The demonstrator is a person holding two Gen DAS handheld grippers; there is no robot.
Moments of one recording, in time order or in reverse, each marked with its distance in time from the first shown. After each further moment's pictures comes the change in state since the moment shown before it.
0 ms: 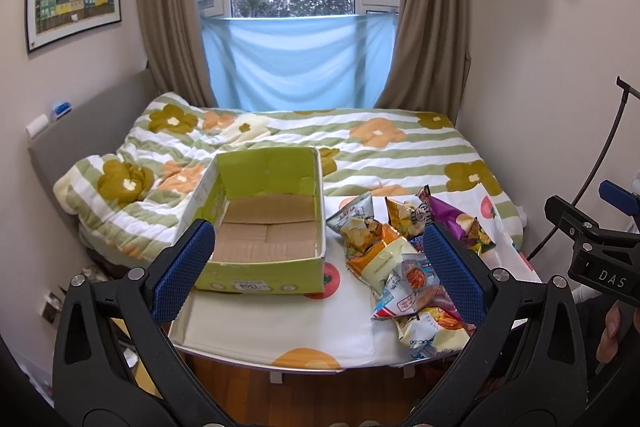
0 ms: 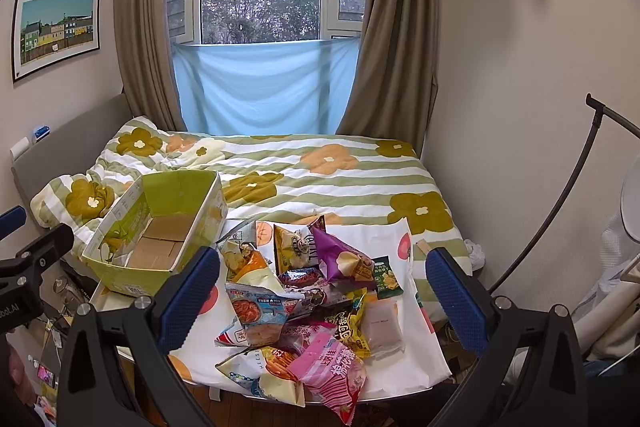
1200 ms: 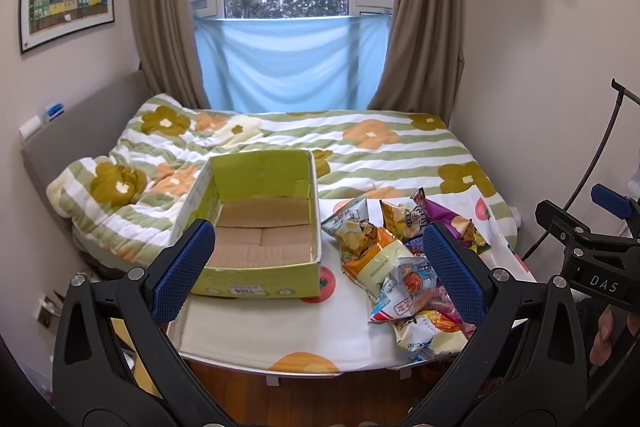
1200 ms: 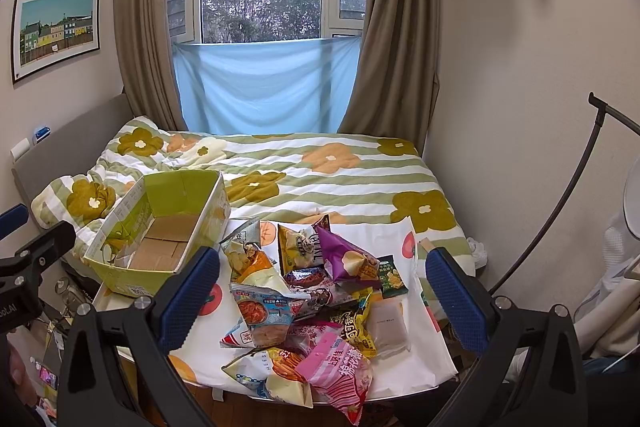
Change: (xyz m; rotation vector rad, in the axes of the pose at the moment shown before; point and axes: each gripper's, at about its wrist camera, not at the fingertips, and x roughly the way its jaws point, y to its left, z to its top) left arm 0.004 0.005 0.006 0.001 0.000 -0.033; right arm 0.000 0.007 -0.001 -0.002 0.002 0.002
